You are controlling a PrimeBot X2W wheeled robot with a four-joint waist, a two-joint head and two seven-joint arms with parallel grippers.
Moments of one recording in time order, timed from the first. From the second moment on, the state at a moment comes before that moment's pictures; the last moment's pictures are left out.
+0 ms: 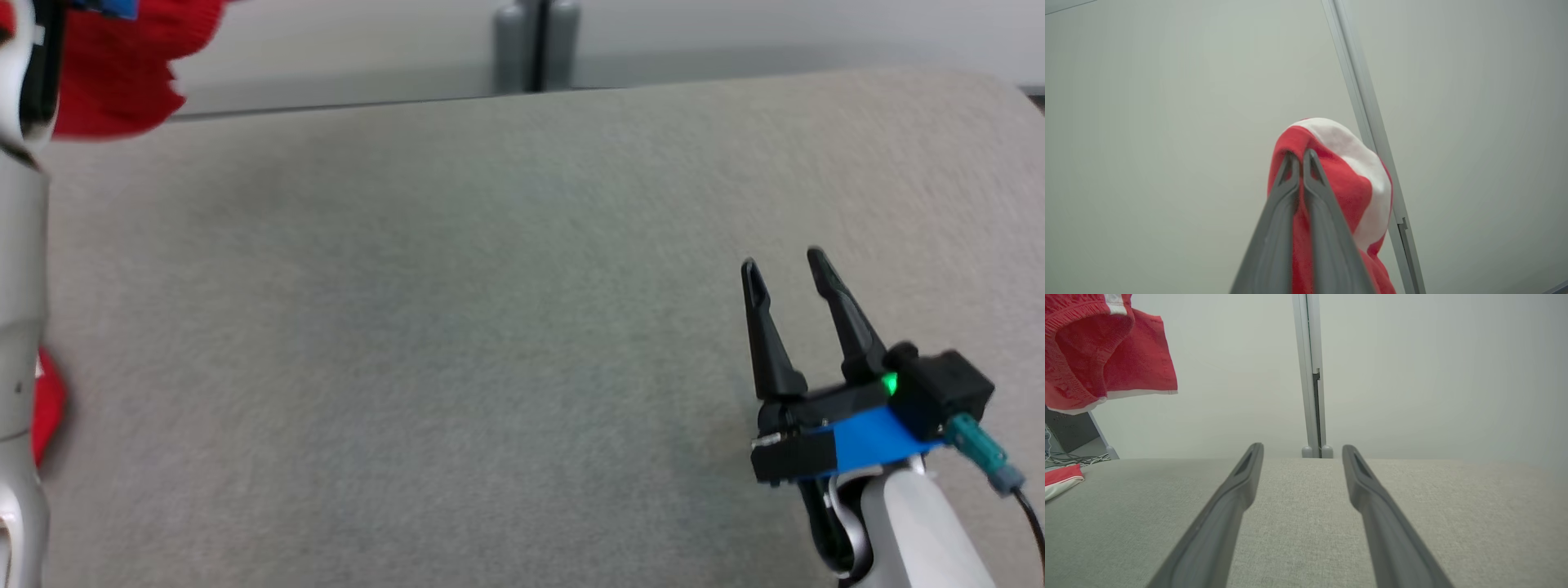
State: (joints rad) left arm -1.12 0.39 -0.26 0.47 -0.23 -0.13 -0.08; right arm -0.26 -0.05 0.09 0.14 0.17 0.13 -0.26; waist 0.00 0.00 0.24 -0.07
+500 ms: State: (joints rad) left arm -1.09 0.27 -0.44 0.28 -0.32 -0.13 0.04; right arm -0.26 -0.05 0.06 0.13 0.23 0.13 -0.26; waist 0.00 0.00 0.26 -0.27
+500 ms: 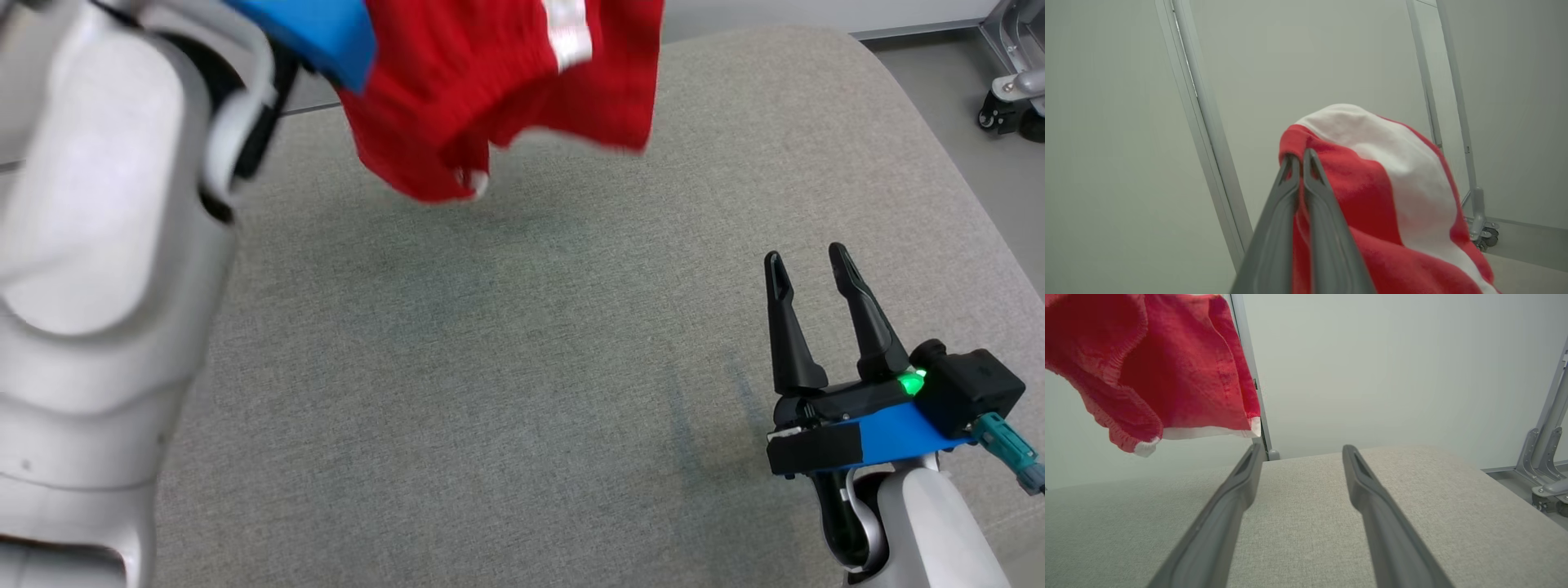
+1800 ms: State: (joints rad) left arm -0.53 0.24 -0.39 0.39 -0.35 0.00 -0.26; right arm -0.20 -0.05 0.03 0.16 0.17 0.13 -0.26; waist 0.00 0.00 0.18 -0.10
